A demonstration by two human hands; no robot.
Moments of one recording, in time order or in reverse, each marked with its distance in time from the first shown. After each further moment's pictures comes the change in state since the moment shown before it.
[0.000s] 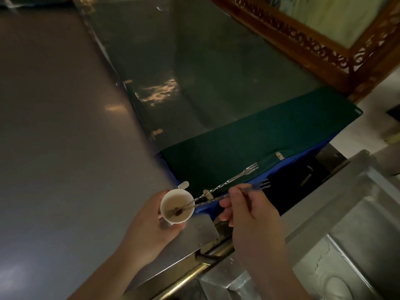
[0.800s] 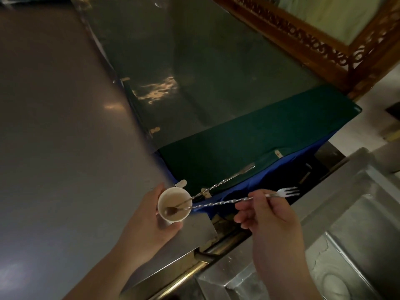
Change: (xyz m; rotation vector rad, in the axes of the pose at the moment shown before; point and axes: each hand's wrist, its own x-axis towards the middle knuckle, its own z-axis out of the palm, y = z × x) left_hand 0.000 0.010 -0.003 0.123 -0.003 0.022; right_hand 0.001 0.004 -0.025 0.334 0.108 0.226
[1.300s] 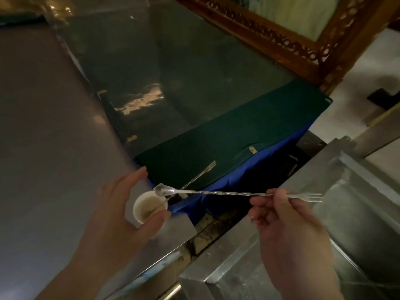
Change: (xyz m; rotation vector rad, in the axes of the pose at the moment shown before) left_hand -0.031 0.100 -0.026 0.256 0.232 0.239; right_hand -0.010 -0.030 -0.064 0.512 0.060 0.016
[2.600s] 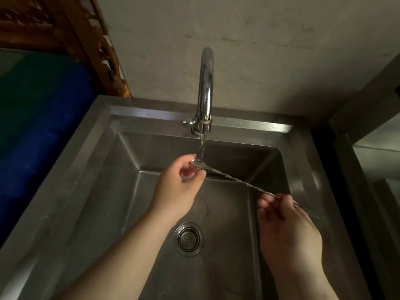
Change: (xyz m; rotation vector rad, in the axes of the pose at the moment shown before) left_hand -0.099 0.311 0.459 -0.448 -0.823 0.167; right_hand -0.016 -0.069 -0.447 0.558 0.863 -0.184
